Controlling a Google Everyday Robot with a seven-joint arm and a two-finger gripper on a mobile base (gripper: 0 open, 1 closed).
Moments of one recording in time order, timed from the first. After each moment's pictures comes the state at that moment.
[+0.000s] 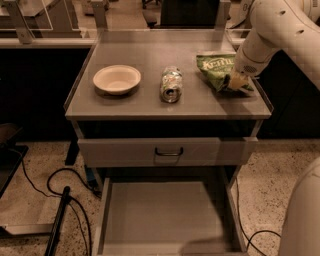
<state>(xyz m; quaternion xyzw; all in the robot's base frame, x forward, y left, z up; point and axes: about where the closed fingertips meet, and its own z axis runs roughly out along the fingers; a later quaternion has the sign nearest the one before) 0.721 -0.247 0.845 -0.58 0.78 -0.11 0.20</state>
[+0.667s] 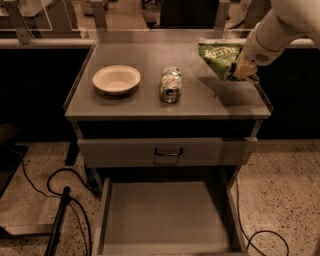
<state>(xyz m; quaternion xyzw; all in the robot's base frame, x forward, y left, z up) 0.705 -0.243 0.896 -0.58 0.77 -0.11 0.26</state>
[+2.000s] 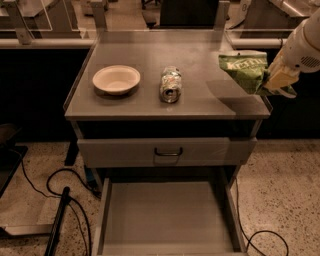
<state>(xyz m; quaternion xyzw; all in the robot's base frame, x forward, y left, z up) 0.602 -0.283 0.929 -0.57 0.78 -0.09 0.23</state>
